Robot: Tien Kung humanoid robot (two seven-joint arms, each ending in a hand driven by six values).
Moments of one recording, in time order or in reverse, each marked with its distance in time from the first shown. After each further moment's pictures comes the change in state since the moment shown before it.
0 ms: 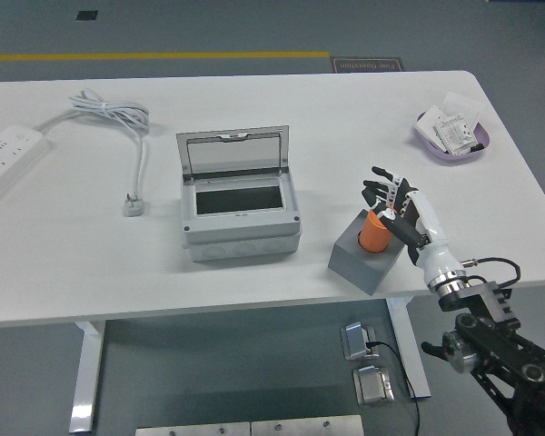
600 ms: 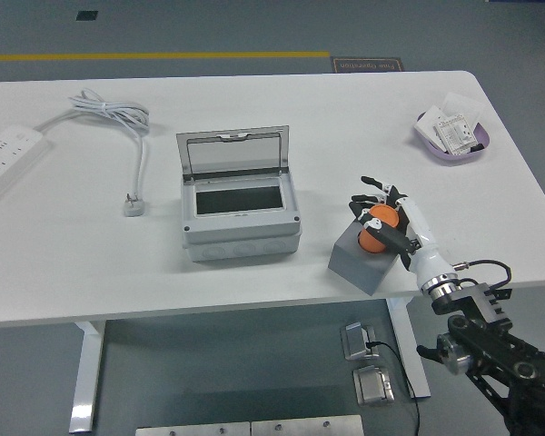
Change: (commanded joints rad) left arm -0.007 0.000 0.013 -0.002 -0.005 -0.001 -0.007; right arm 0.024 -0.002 -0.054 -0.032 0.017 -0.010 -0.007
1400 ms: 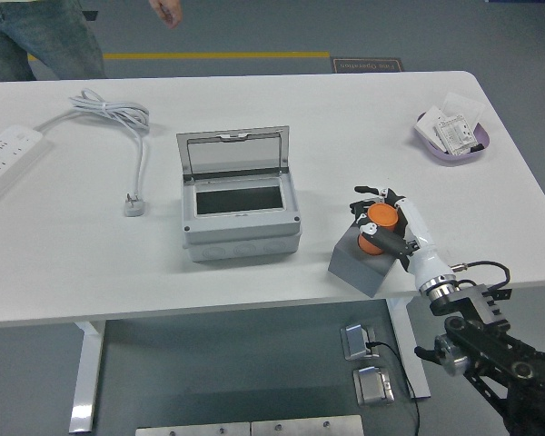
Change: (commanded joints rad) left arm -0.003 0.011 -0.028 -0.002 0.033 -0.001 -0.001; right arm 0.009 -0.005 -0.031 -0.002 0.019 -0.035 0.008
